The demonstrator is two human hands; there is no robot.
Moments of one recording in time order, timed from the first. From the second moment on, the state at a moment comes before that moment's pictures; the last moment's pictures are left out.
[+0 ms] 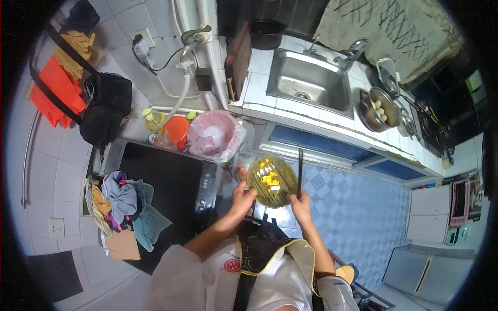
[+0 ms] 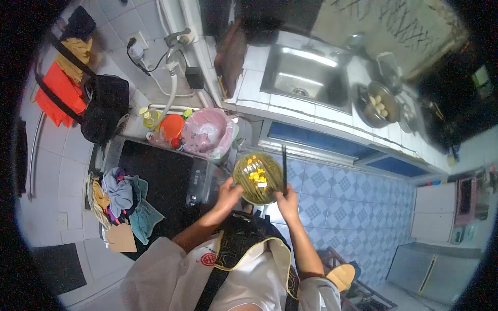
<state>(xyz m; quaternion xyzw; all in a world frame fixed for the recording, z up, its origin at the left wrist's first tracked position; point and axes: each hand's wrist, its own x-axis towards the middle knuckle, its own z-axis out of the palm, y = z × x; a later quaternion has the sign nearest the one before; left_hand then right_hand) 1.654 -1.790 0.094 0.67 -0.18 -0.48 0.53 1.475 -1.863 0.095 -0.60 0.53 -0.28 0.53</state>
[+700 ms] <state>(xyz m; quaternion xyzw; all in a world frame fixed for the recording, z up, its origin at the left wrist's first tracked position) 1.763 -1.908 0.100 0.63 -0.72 -0.05 0.27 1.621 -1.947 0.118 -0.69 0.54 -0.16 0.46</state>
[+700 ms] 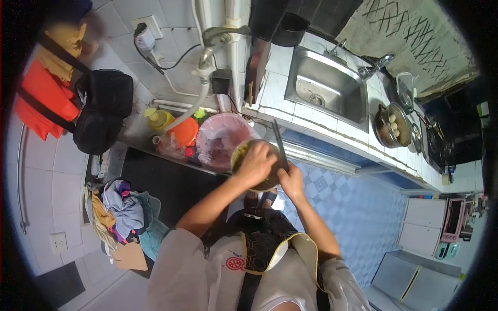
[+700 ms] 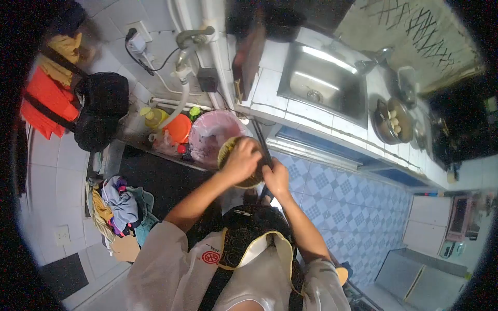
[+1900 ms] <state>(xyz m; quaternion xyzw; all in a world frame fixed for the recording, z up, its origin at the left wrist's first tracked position) 1.819 -1.913 0.080 0.84 -0.51 0.00 0.17 1.661 -1.980 0.132 -0.75 0.55 -0.11 0.34</state>
